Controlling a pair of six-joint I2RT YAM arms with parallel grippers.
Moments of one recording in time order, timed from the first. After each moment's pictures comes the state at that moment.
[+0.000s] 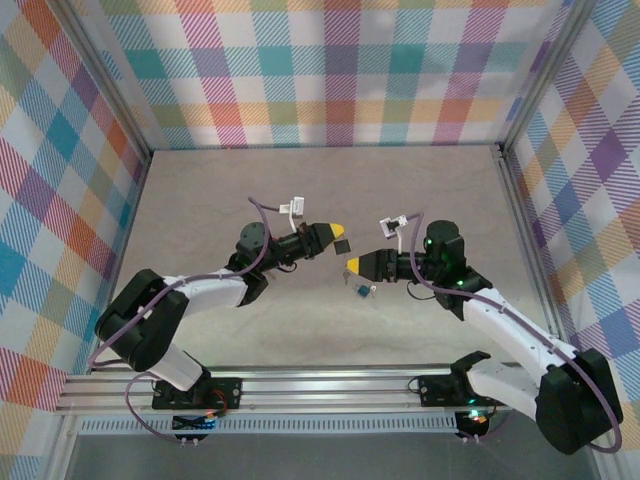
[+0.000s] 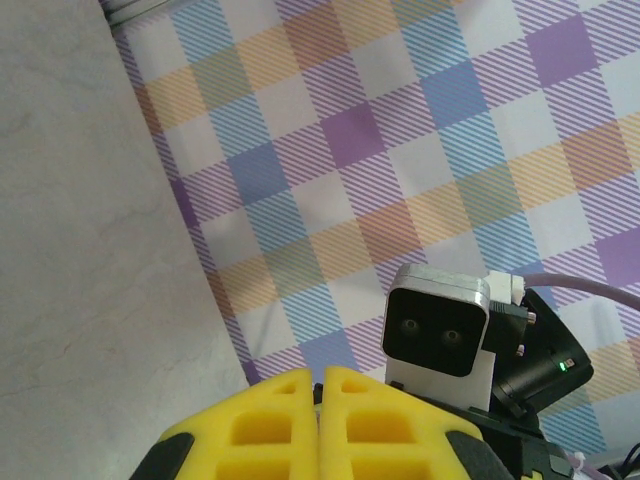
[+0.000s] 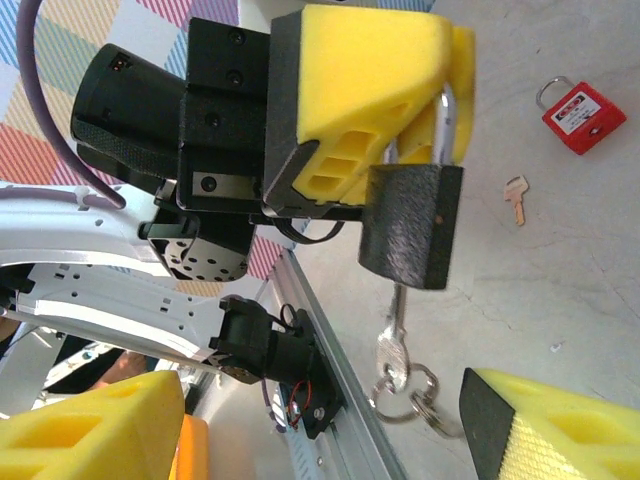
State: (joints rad) left arm -0.62 1.55 0.67 0.98 0.57 -1.23; right arm 0.45 1.05 0.57 0.19 -0.93 0.73
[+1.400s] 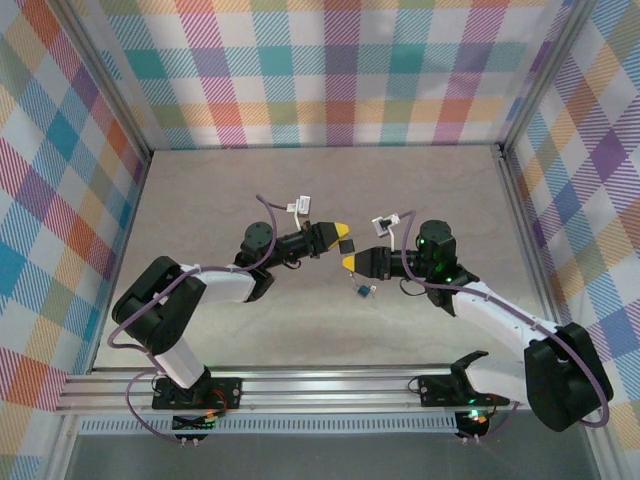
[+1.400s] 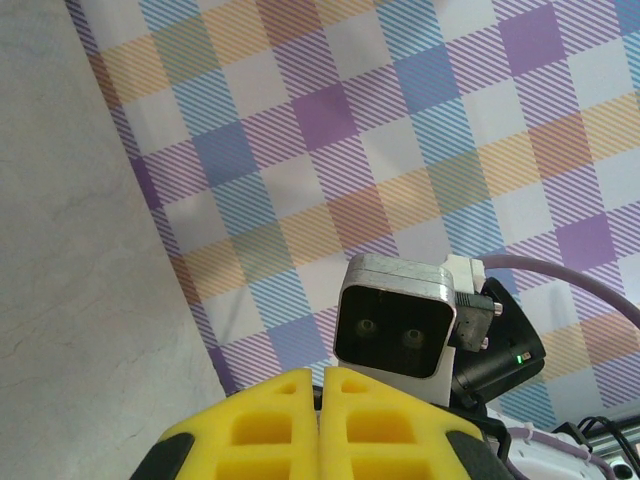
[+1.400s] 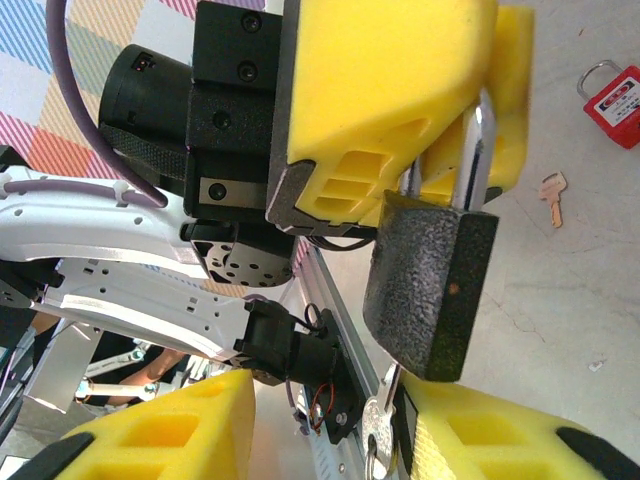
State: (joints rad) left arm -0.61 1.66 0.69 1.13 0.64 -1.32; right arm 0.47 1.17 0.55 0.40 -0.98 0.84
